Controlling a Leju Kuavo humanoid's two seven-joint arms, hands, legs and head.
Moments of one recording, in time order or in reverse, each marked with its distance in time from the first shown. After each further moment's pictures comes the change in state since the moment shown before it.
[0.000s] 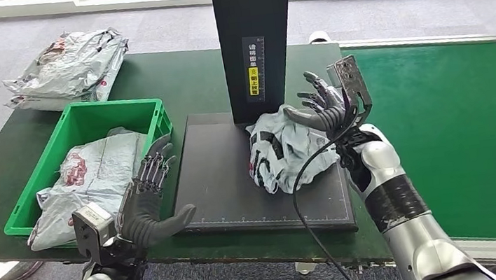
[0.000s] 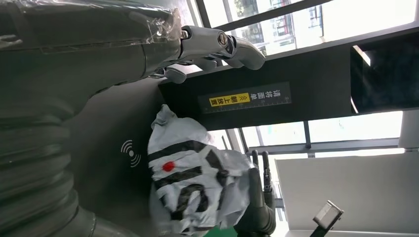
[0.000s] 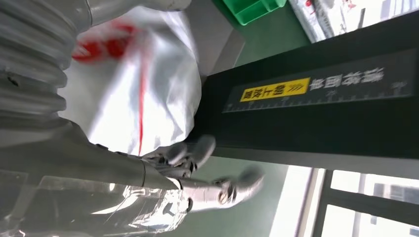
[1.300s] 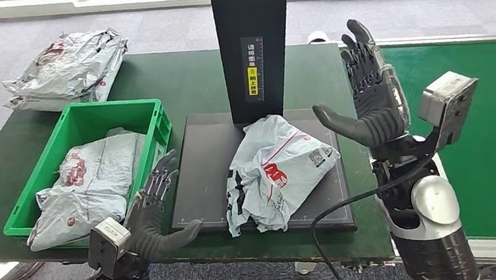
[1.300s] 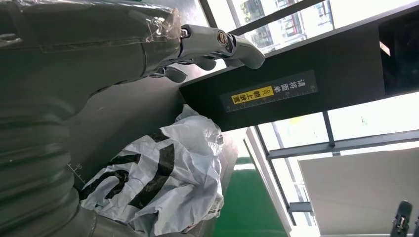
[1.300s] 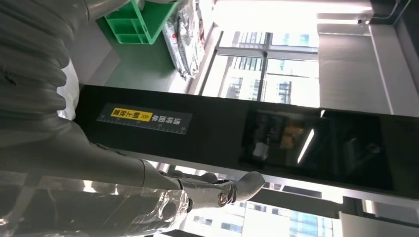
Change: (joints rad) left arm 0.055 0.013 0.002 0.013 -0.116 0.026 -0.043; right arm 0.280 -0.055 -0.013 -0.759 -0.013 0.028 -0.168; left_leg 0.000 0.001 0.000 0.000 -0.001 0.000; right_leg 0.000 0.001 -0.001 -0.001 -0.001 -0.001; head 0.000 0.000
